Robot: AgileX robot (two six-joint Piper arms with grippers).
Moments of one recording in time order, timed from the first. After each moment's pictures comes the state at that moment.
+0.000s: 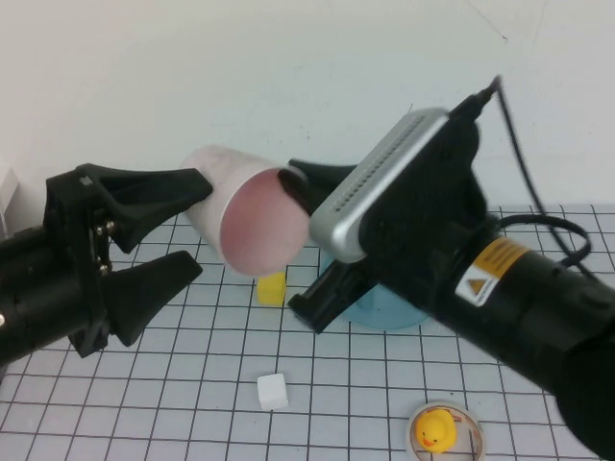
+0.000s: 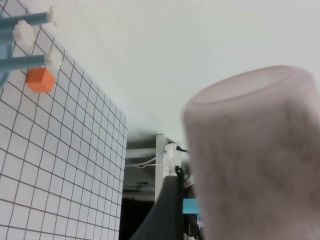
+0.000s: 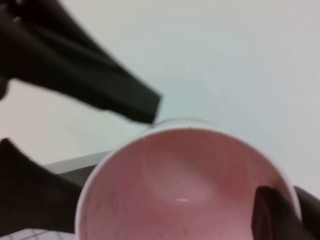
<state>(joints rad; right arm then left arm) 0.93 1.44 -0.91 0.34 -0.45 -0.58 -0.10 1.00 -0.66 -1.69 0.72 0.36</state>
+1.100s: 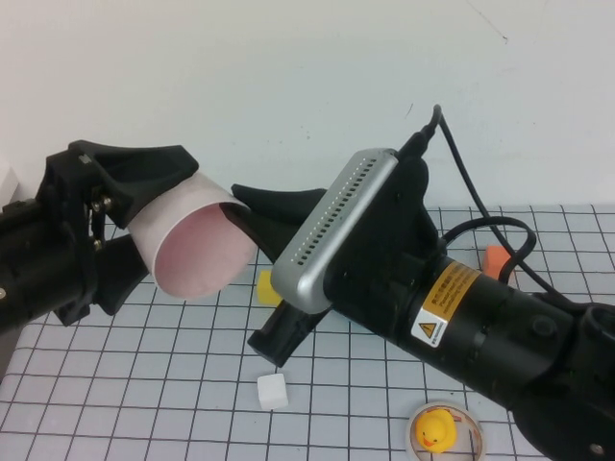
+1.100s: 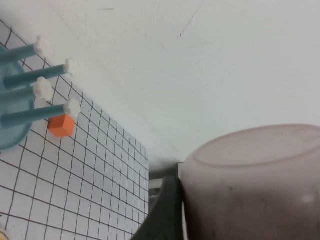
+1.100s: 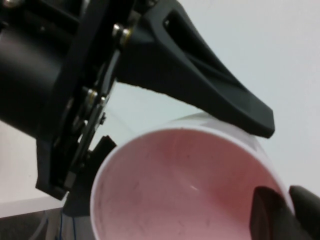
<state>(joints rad) 0.95 1.53 -0.91 -0.01 -0.59 -0.29 -0.10 1.04 -0.70 -1.70 0.64 0.47</state>
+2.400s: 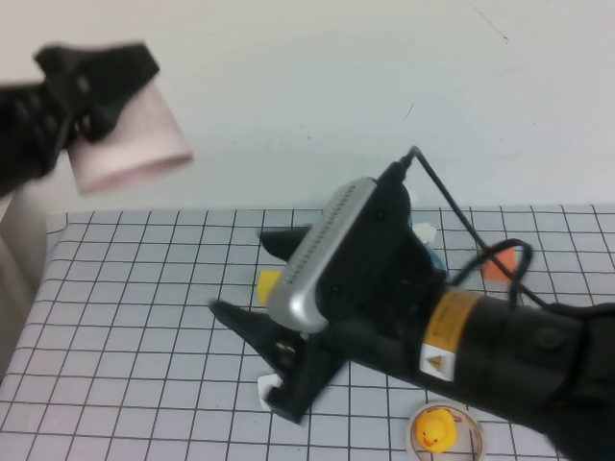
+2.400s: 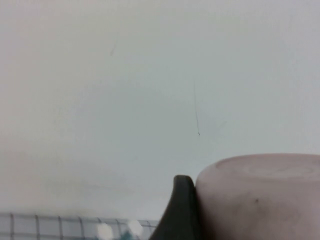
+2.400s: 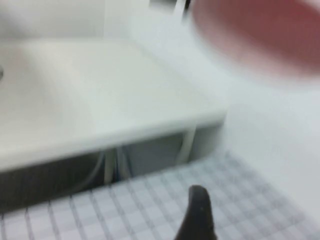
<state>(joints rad) 0.97 1.47 -0.91 -0.07 -0.30 -0.10 -0.10 1.08 -0.91 -1.70 0.46 1.01</state>
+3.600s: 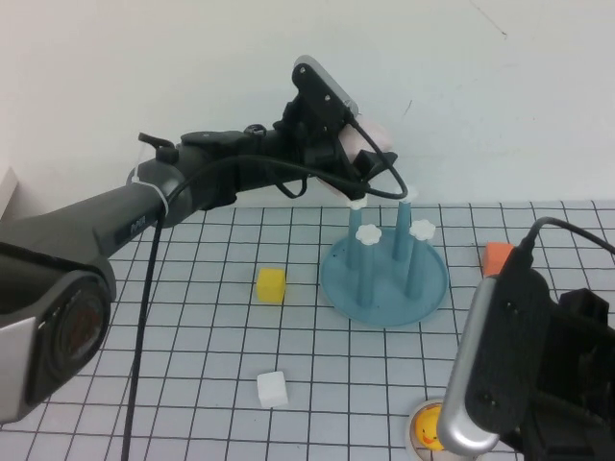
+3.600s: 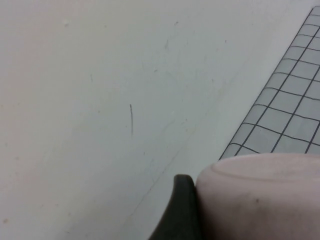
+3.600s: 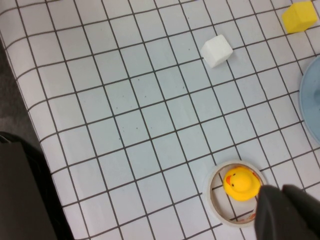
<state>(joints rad) 0.97 1.14 -0.91 -0.11 0.77 -0.20 -0.35 2.36 -1.92 -1.70 0.57 2.03</state>
